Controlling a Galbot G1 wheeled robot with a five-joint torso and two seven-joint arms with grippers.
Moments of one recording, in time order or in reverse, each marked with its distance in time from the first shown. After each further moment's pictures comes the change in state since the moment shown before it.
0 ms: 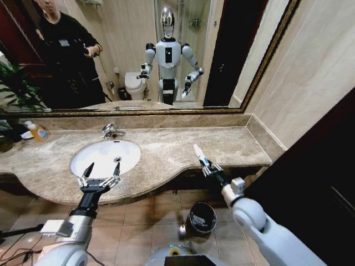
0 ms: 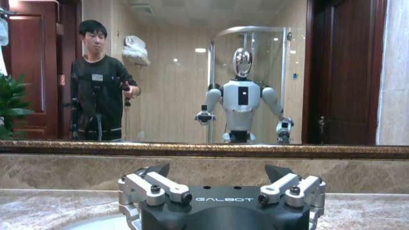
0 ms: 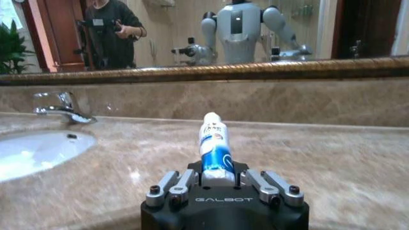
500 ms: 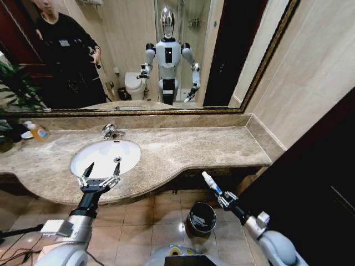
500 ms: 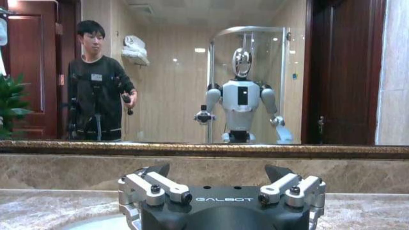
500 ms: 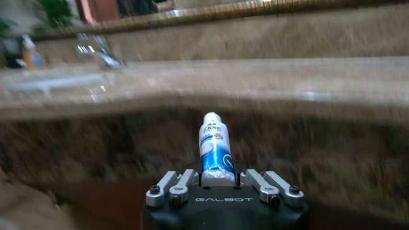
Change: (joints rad) left arm 0.000 0.000 0.000 0.000 0.000 0.000 0.000; right arm -0.178 0.180 0.199 -0.349 -0.164 0.292 -0.501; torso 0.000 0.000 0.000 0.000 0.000
